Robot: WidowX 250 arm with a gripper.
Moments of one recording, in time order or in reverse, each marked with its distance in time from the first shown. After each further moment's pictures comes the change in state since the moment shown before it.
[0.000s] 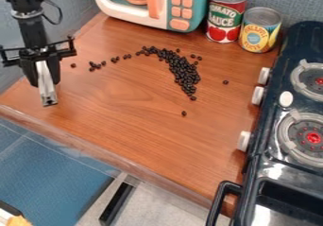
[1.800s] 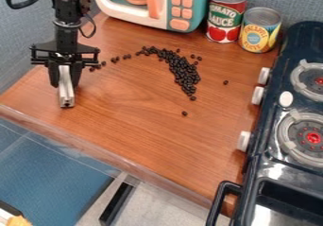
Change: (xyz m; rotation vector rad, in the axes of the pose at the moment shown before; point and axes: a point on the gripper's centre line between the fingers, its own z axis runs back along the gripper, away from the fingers) arm 0.020 -0.051 -0.025 0.154 -0.060 -0.087
